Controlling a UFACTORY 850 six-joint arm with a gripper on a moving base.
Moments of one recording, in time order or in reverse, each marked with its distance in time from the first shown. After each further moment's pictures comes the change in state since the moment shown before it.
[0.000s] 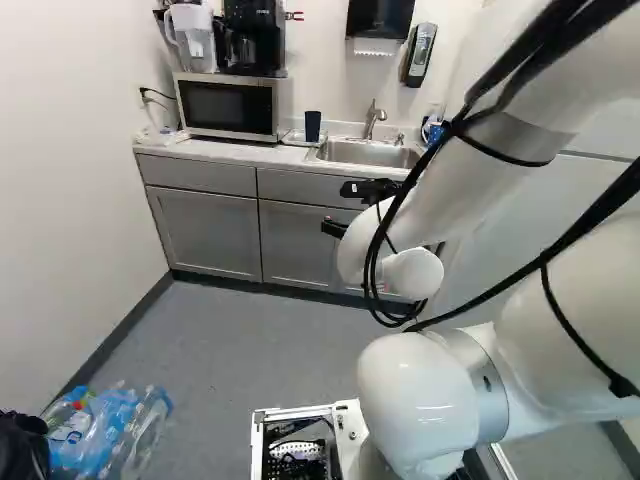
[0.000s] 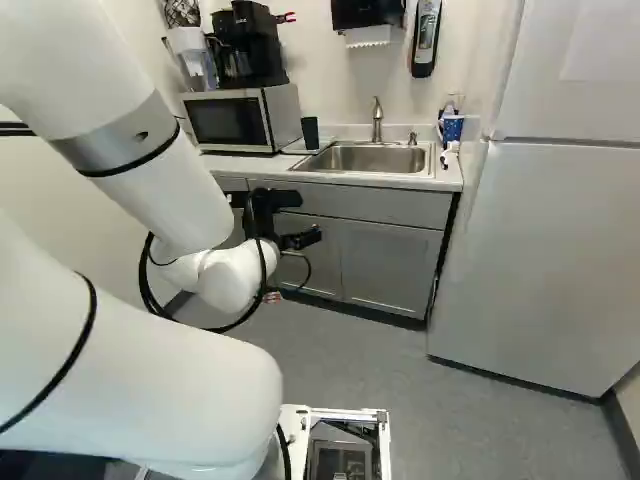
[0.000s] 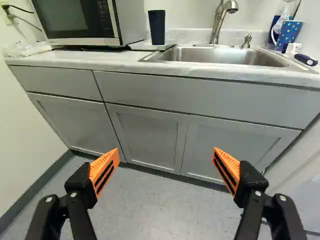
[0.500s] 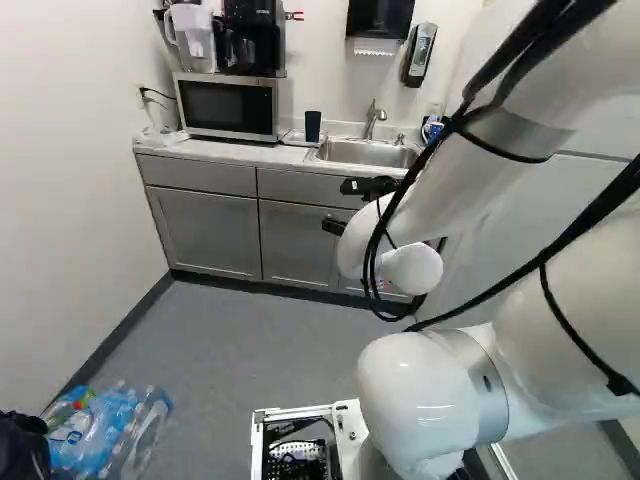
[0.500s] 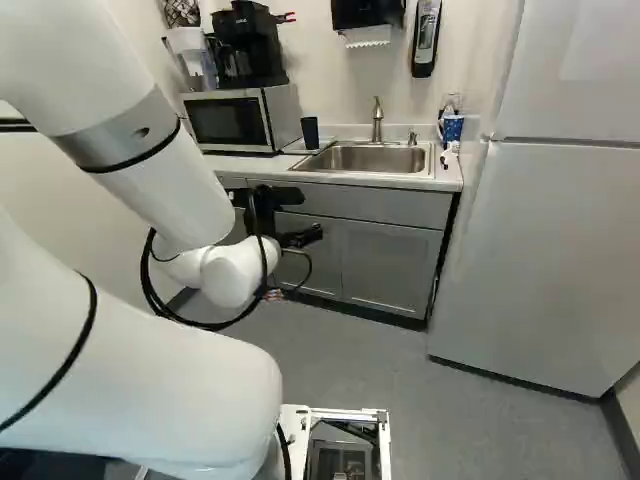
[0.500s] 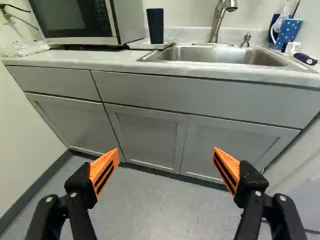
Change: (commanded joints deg) arm -0.1 -0.1 -0.5 0.0 -0.7 0.0
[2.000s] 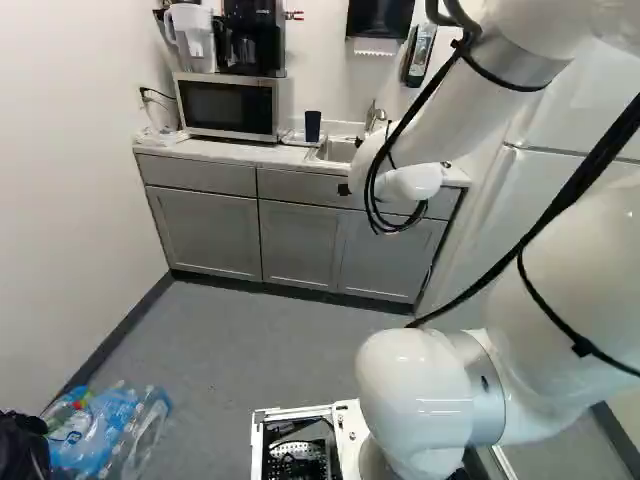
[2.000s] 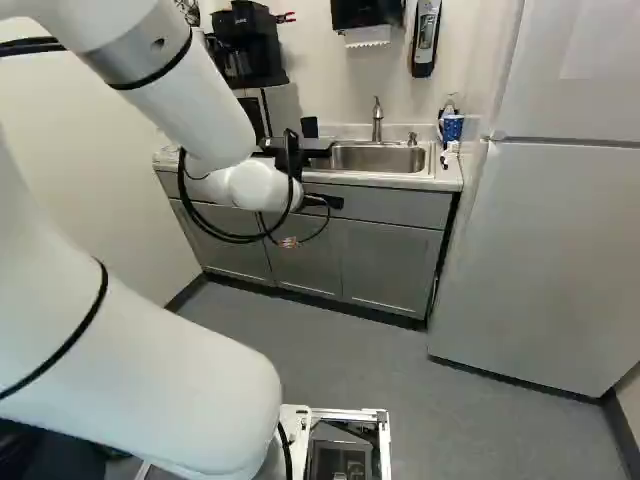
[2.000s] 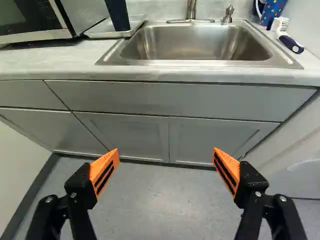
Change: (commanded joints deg) arm -5.6 -3.6 -18.2 1.6 -25.0 0.5
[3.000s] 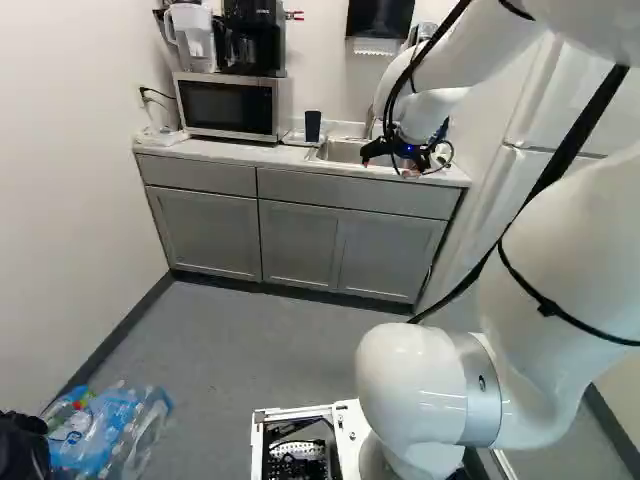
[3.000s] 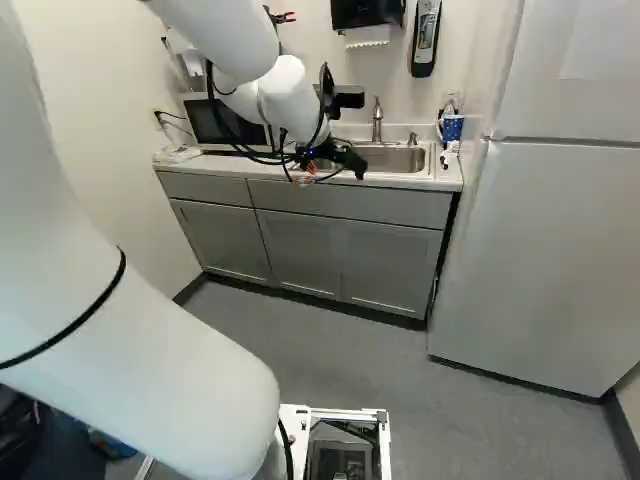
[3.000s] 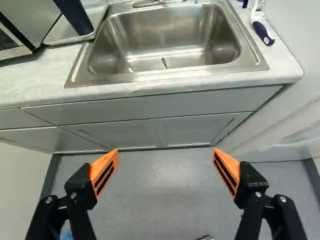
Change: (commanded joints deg) arm -7.2 -4.6 -23.3 2.1 -32.0 0.7
